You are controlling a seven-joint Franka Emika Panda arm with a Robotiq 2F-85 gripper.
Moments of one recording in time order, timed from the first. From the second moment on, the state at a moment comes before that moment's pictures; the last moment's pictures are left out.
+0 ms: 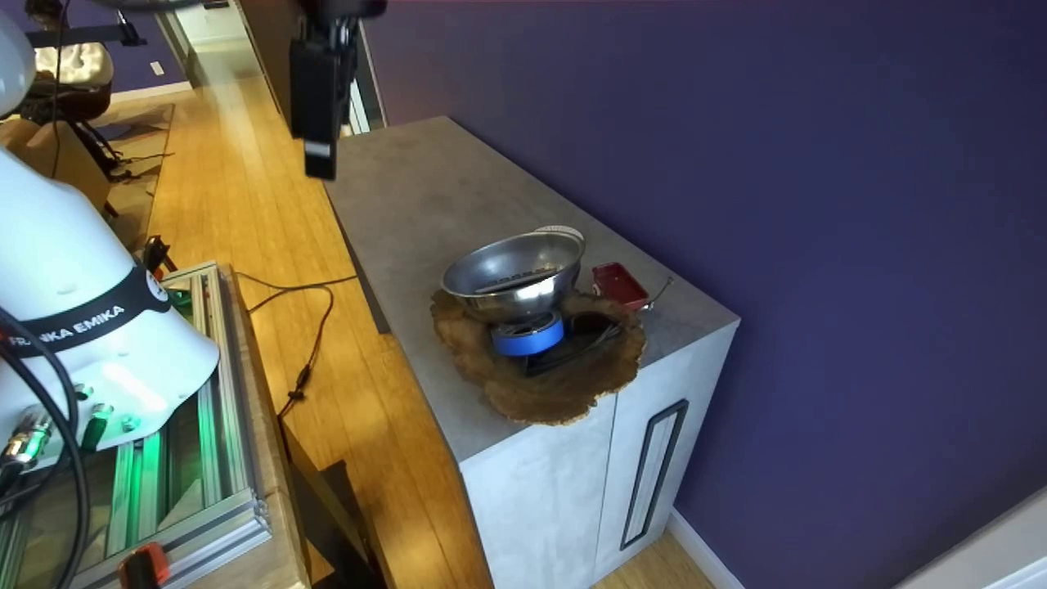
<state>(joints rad) -0.24 -0.50 -0.31 -2.59 -0.02 1.76 -0.04</state>
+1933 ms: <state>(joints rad) -0.10 0.08 -0.89 -2.31 0.68 1.87 -0.96</state>
